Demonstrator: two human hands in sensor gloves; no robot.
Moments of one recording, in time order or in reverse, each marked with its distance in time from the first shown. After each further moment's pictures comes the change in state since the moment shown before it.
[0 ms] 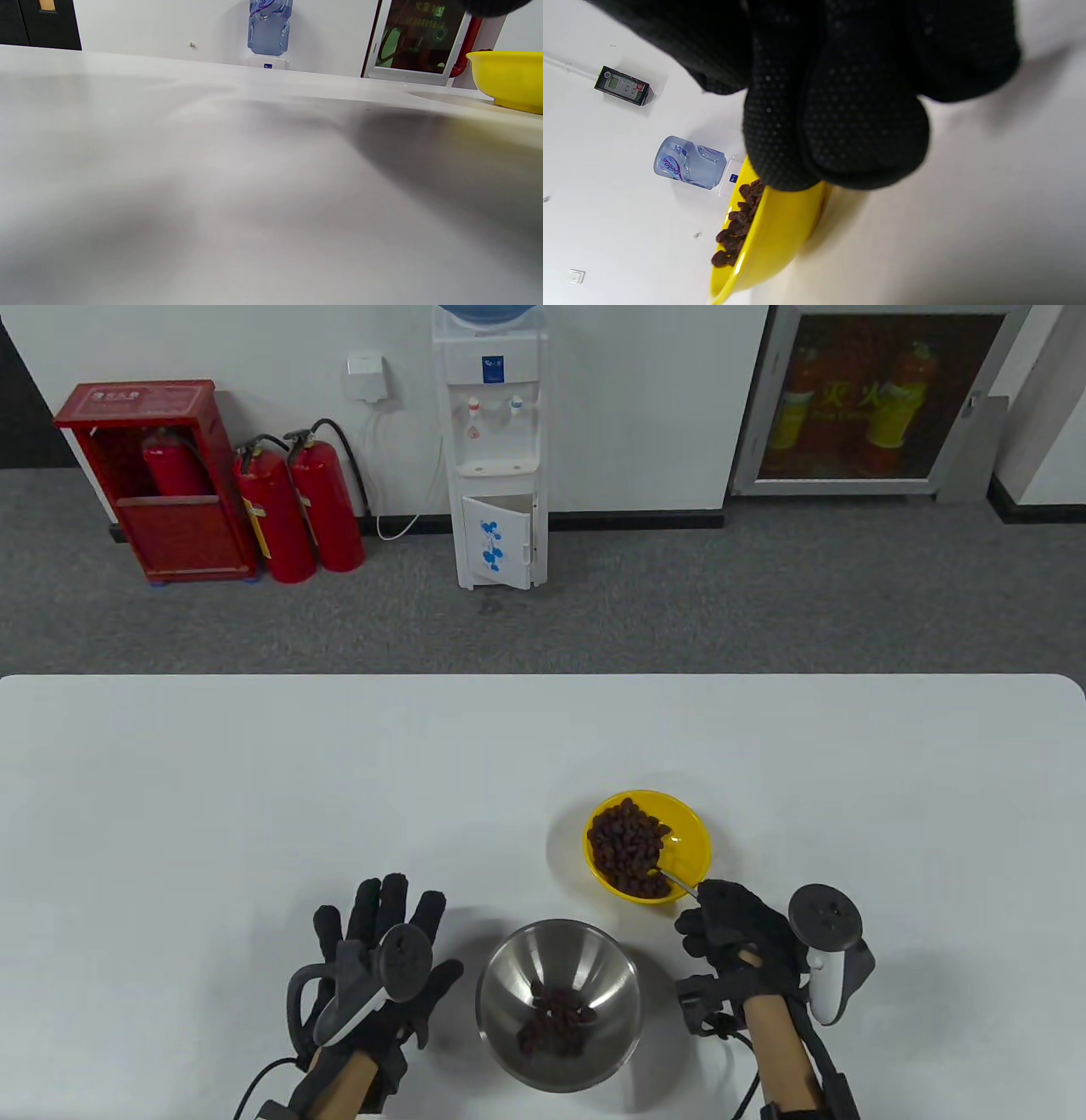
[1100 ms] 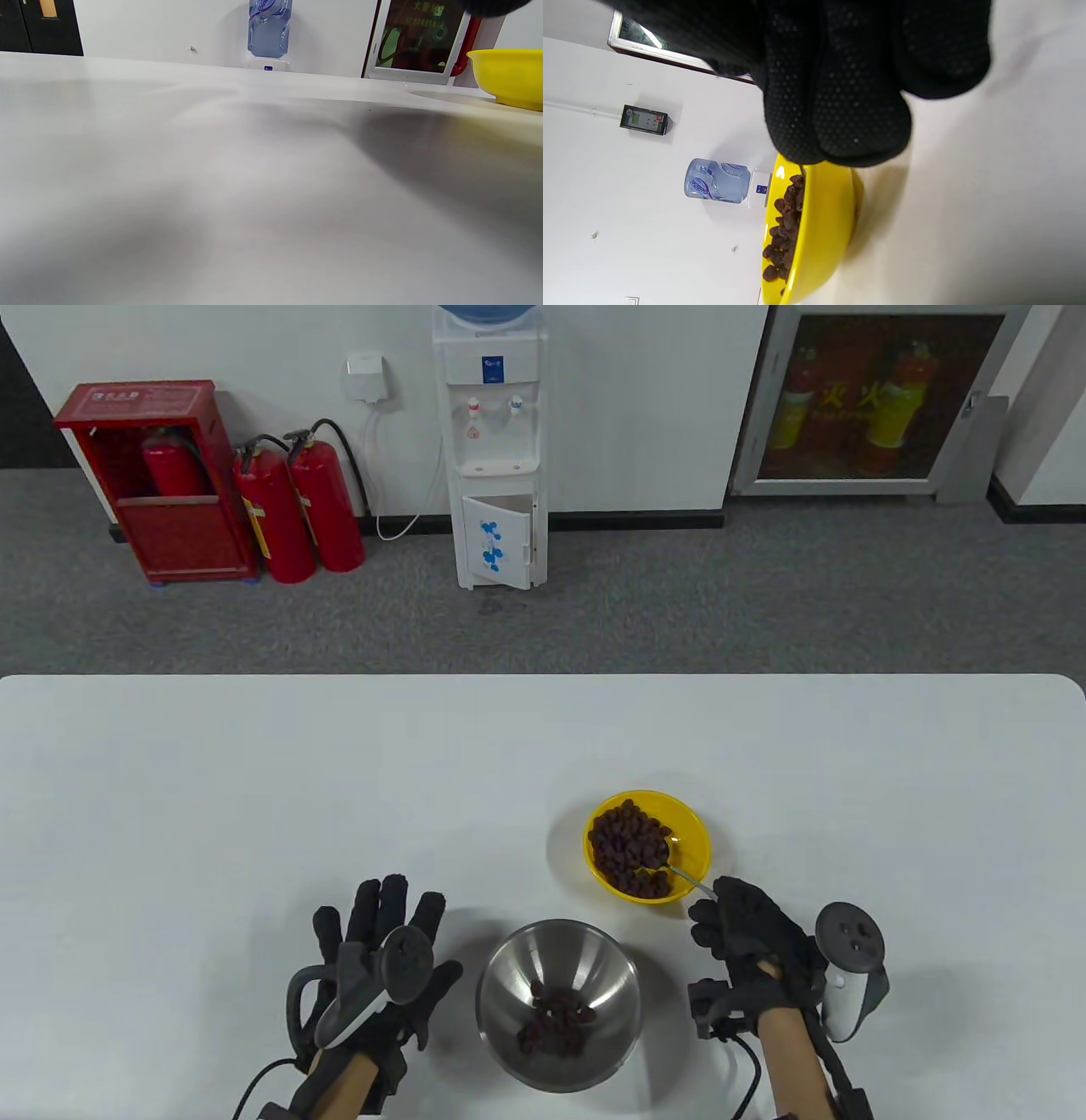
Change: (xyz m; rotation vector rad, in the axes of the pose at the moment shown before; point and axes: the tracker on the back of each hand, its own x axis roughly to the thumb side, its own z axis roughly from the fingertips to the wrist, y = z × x) left_hand 0.001 0.001 0.001 0.009 0.003 -0.015; right_hand -0.011 -0.013 0.005 -0.021 -0.028 -0.185
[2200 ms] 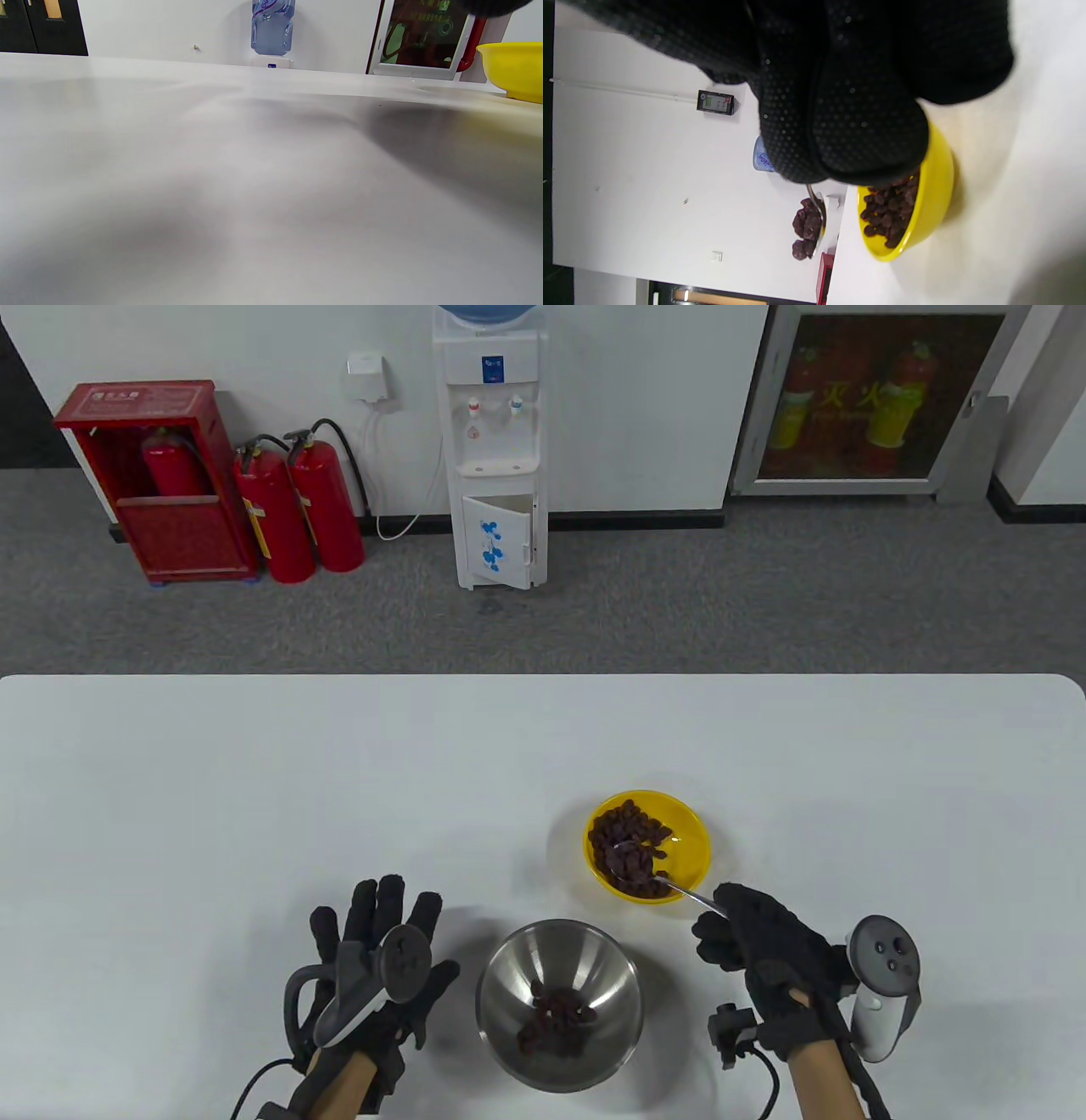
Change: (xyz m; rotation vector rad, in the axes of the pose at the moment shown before) left_hand -0.001 0.001 0.000 -0.008 0.014 -0.012; right_hand 0.042 -0.016 0.037 0.148 -0.212 -0.074
